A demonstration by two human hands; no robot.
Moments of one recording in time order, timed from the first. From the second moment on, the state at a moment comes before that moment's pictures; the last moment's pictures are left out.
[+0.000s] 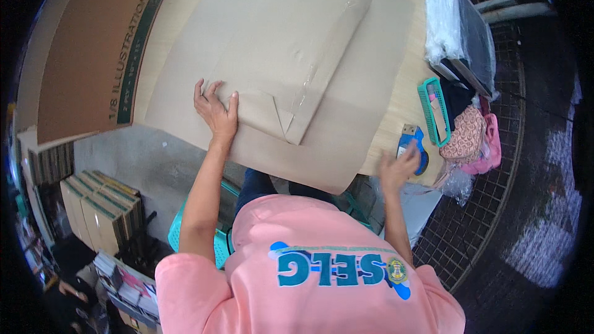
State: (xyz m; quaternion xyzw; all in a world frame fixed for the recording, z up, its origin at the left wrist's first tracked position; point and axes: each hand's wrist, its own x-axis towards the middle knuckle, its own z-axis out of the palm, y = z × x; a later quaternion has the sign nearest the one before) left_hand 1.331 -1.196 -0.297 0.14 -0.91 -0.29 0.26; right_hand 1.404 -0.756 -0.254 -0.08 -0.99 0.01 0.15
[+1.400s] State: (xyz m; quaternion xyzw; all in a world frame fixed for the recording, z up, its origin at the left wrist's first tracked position) left_hand 1.318 -1.134 -0.287 0.49 -0.77 -0.34 0.22; right_hand 1.268 -0.987 -0.094 0.32 -0.90 0.22 -0.21
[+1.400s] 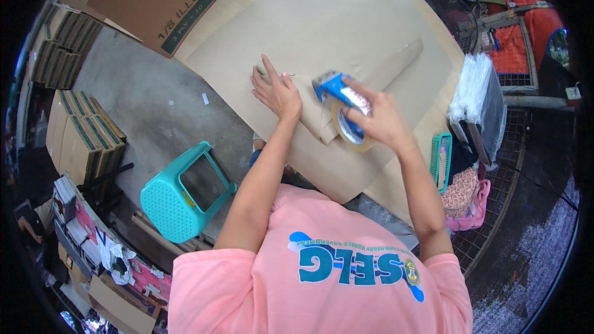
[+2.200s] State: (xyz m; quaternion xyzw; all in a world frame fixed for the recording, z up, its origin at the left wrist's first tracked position) left_hand 1.322 -1.140 -0.282 0.46 -0.80 -0.31 0.23; right_hand 1.212 -1.099 -0.129 0.43 -0.85 0.00 -0.29
